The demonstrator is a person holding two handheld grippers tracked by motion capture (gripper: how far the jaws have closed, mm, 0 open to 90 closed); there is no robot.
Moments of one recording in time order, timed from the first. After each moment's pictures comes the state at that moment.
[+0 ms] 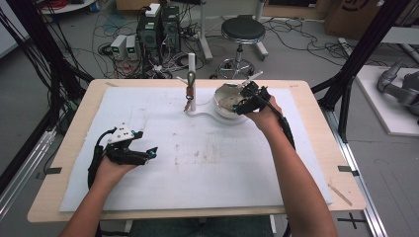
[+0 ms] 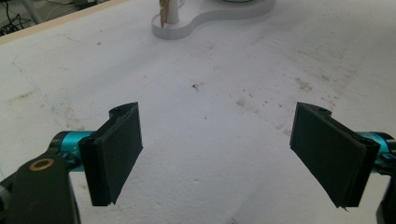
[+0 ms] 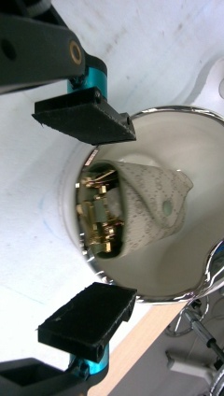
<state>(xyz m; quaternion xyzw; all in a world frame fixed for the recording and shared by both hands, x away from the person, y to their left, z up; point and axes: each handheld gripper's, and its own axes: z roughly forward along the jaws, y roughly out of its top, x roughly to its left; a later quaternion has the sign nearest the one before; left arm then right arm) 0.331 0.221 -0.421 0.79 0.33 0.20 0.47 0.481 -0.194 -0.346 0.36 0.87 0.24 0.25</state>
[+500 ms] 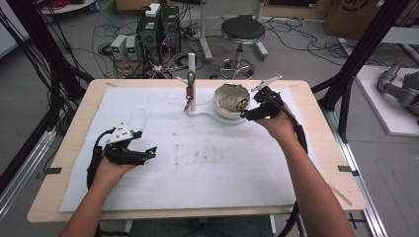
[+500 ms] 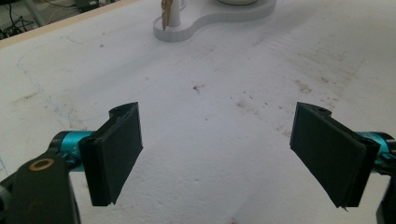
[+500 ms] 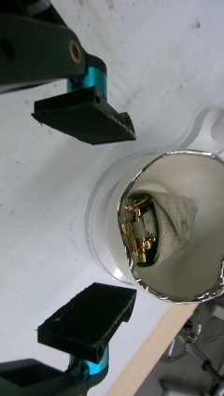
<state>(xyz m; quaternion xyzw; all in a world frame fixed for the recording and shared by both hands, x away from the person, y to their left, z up) 0.330 0.222 -0.420 0.79 0.33 0.20 0.48 0.445 -0.225 -0.331 0.35 0.86 0.29 0.21</state>
